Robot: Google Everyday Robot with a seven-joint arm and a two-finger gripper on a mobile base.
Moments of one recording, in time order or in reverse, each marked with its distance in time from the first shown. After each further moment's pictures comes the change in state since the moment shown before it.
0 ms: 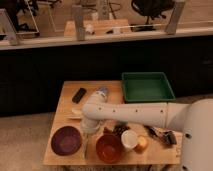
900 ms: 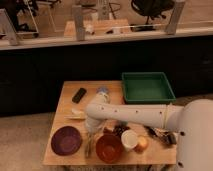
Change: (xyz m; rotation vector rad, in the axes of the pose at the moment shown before) arm 0.020 0.019 0.022 0.012 -0.022 -0.029
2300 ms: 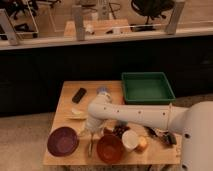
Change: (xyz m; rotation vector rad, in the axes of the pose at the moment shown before) arm -0.001 -0.003 -0.014 0.025 0.030 0.001
